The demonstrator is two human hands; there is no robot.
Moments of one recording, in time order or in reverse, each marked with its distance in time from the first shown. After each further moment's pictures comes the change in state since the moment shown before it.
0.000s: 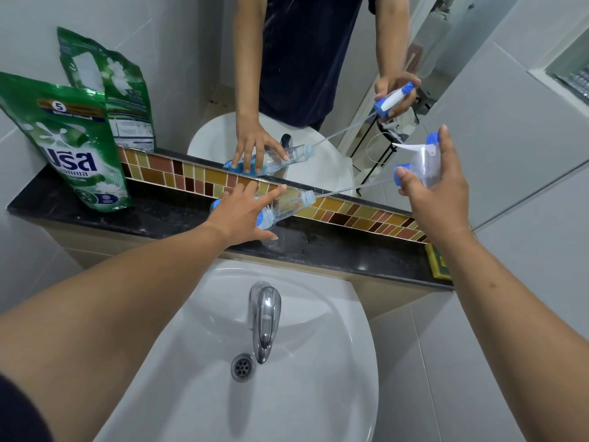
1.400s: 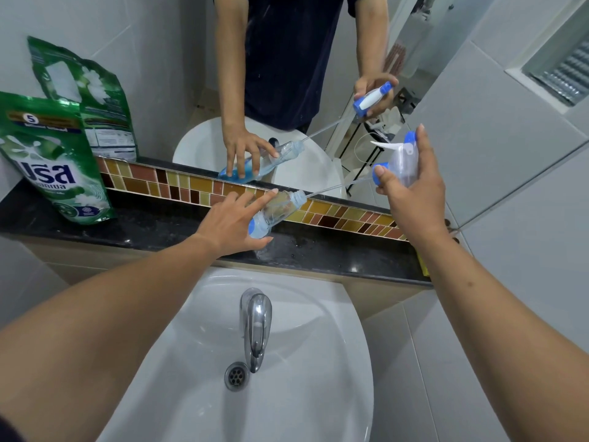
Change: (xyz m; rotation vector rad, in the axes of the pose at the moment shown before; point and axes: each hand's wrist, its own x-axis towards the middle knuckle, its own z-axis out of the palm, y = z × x) left_hand -0.001 0.006 0.005 0.008 0.150 0.096; right_hand -0.001 -0.006 0.007 0.103 0.012 0.011
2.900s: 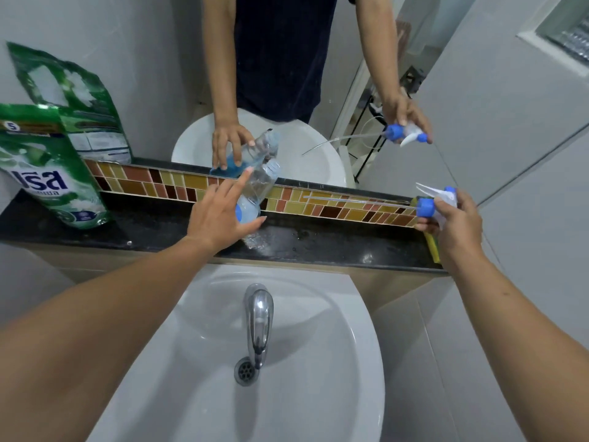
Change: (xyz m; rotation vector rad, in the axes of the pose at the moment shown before) left_hand -0.001 0.002 0.002 -0.103 0.154 -0.229; right_hand -0.002 0.130 -0.046 0.466 0.188 0.594
